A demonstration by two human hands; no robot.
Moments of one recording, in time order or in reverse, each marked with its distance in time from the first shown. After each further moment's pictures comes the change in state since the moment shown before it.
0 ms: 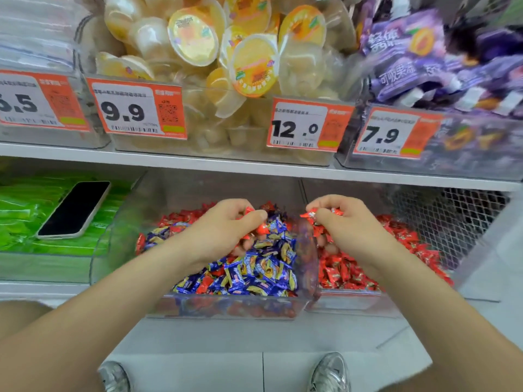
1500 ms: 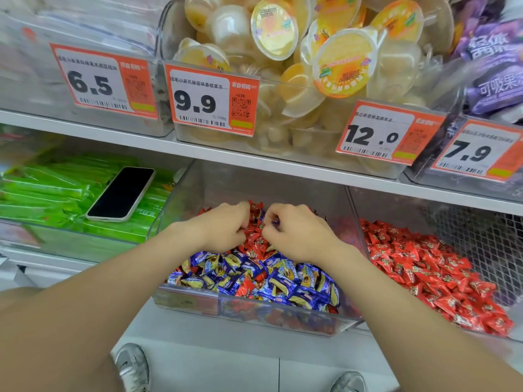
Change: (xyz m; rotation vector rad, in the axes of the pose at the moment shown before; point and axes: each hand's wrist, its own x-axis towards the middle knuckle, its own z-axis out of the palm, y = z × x) left_hand 0.040 -0.068 -0.094 0.986 -0.071 0.101; right_hand 0.051 -0.018 0.129 -0.840 -0.308 -0.393
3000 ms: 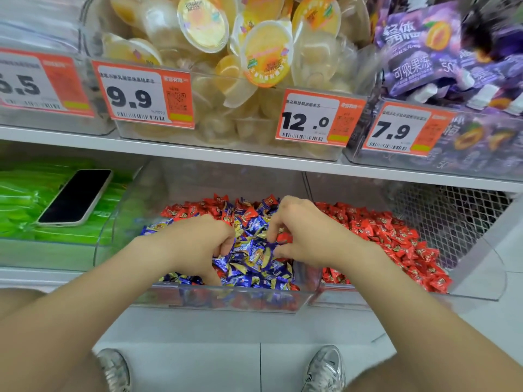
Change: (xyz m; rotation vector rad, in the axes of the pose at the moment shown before) left_hand -0.037 0.062 -0.003 0.191 -0.207 0.026; right_hand -0.071 0.048 -0.045 -0.089 -0.036 -0.173
